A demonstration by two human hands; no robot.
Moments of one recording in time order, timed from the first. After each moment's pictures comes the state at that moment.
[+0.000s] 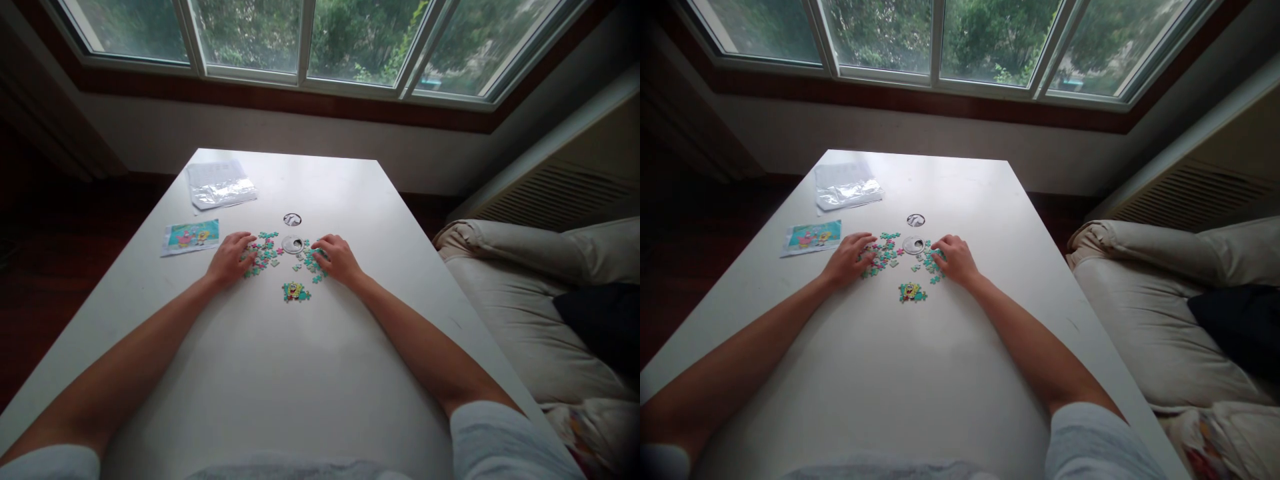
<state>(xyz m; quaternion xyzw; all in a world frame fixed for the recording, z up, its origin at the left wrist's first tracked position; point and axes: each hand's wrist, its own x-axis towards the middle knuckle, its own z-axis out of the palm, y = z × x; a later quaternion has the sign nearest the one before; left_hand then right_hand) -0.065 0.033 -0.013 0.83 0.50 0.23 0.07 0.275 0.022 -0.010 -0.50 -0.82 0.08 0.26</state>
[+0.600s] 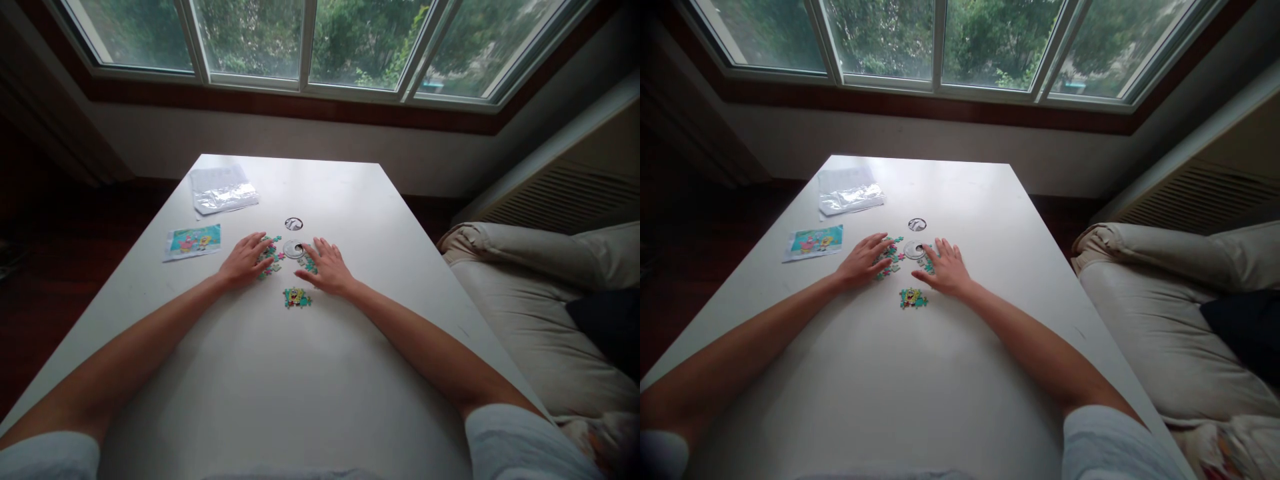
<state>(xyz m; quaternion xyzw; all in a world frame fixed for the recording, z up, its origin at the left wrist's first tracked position) -0.042 0.049 -0.017 0.87 0.46 0.16 0.08 0.244 0.011 -0.012 -0.56 -0.82 0.09 0.08</state>
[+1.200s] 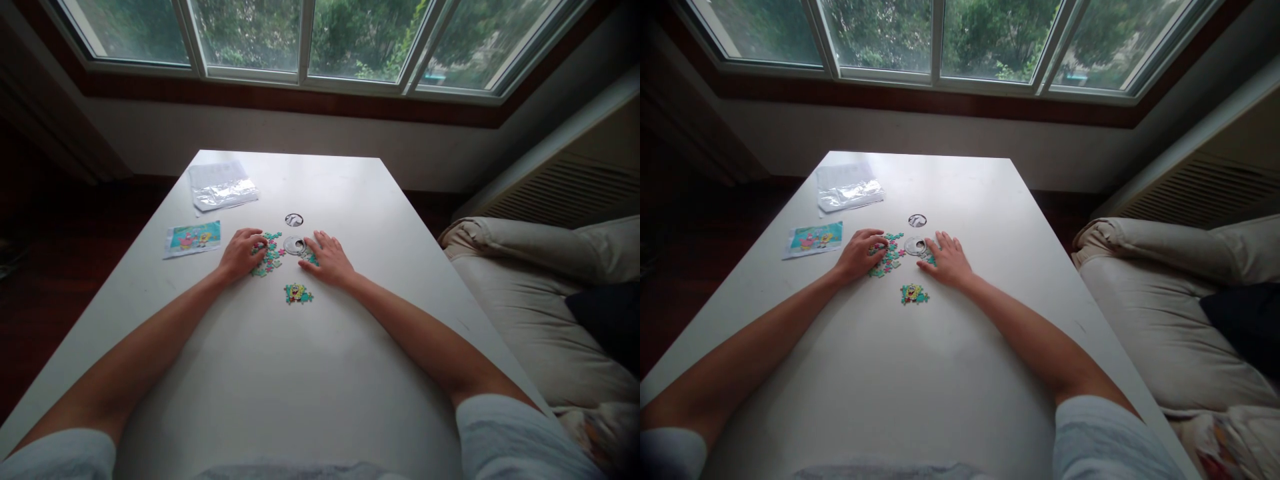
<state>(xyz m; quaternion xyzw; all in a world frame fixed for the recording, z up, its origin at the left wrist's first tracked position) -0.045 0.057 -0.018 0.83 0.48 0.28 0.09 0.249 0.023 -0.019 -0.55 -0.82 0.06 0.11</state>
